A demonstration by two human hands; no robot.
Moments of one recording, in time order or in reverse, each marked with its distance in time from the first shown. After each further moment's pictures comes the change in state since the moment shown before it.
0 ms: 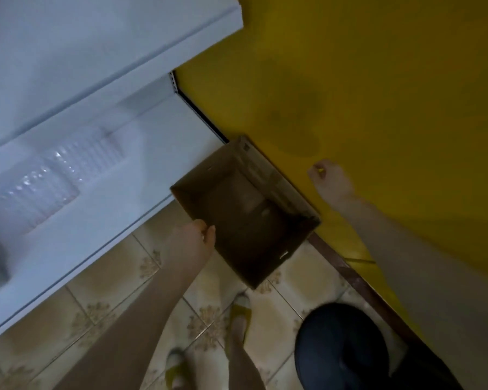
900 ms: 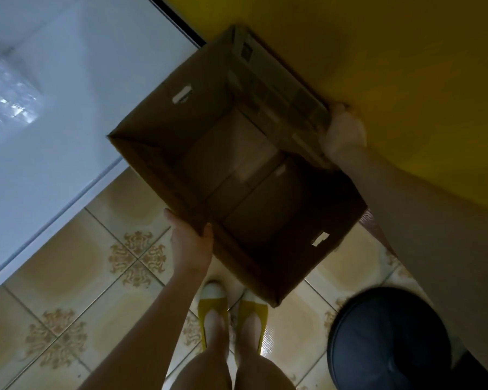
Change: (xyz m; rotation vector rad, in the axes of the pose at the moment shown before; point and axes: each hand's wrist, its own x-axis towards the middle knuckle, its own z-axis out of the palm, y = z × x) left_hand 0.096 -0.090 0.241 -0.551 0.022 -0.429; right_hand 0.173 0.109 0.199 -0.304 0.112 0.080
